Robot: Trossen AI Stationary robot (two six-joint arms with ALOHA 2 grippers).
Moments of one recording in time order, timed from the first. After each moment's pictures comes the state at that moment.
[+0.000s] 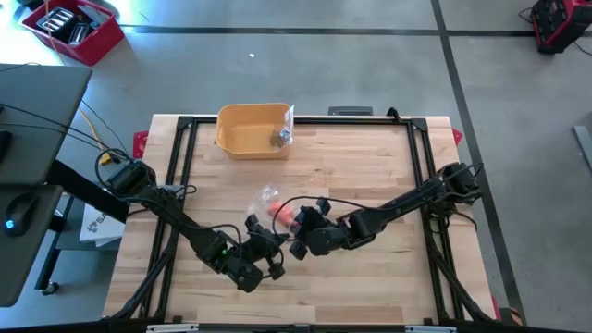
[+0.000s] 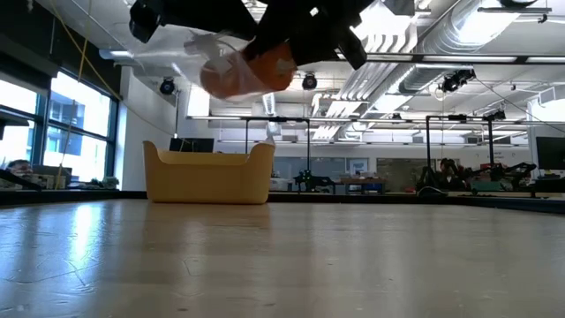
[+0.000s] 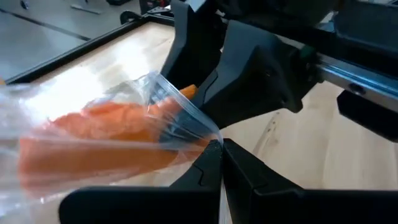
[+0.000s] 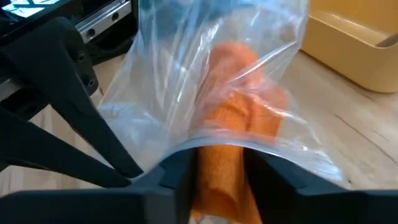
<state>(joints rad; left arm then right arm) -0.63 1.71 1.13 -0.21 -1.00 -0.73 0.38 1.85 1.34 -0.20 0.64 0.62</state>
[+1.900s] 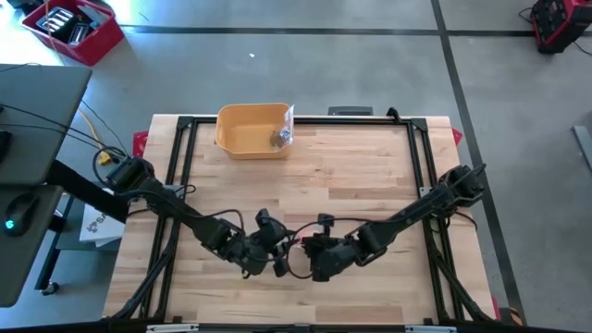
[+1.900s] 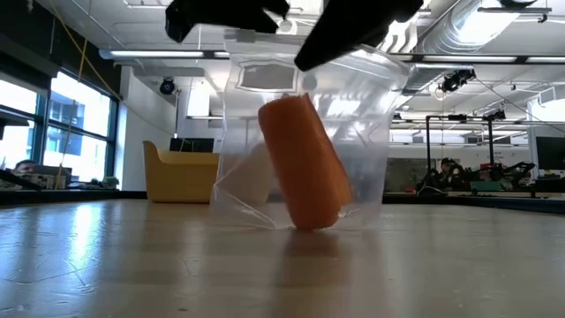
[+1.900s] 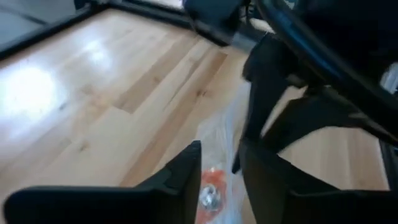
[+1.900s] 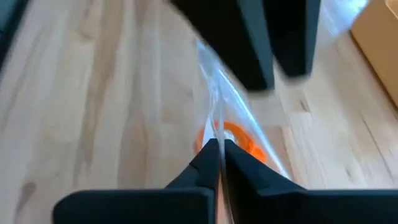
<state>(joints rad) -0.55 1.67 1.13 -0.11 -0.78 -0.62 0.49 1.83 1.34 -0.39 0.51 0.32</state>
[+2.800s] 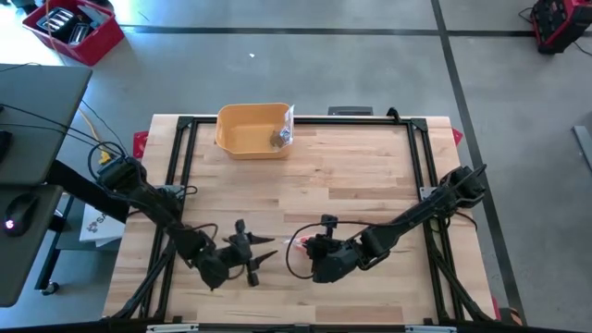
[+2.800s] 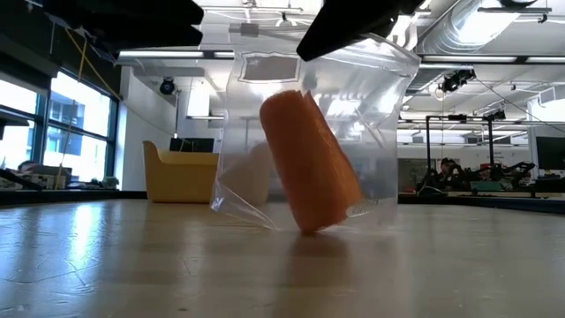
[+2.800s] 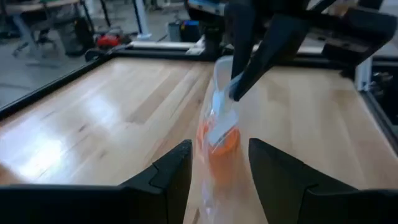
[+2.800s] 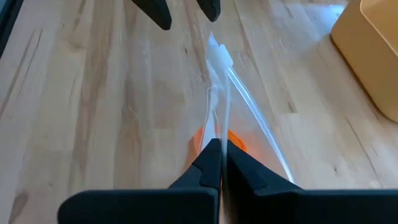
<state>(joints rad) -0.76 1.60 0.75 0.39 -1.03 -0.37 0.52 1.82 1.34 -0.39 0.59 0.36</state>
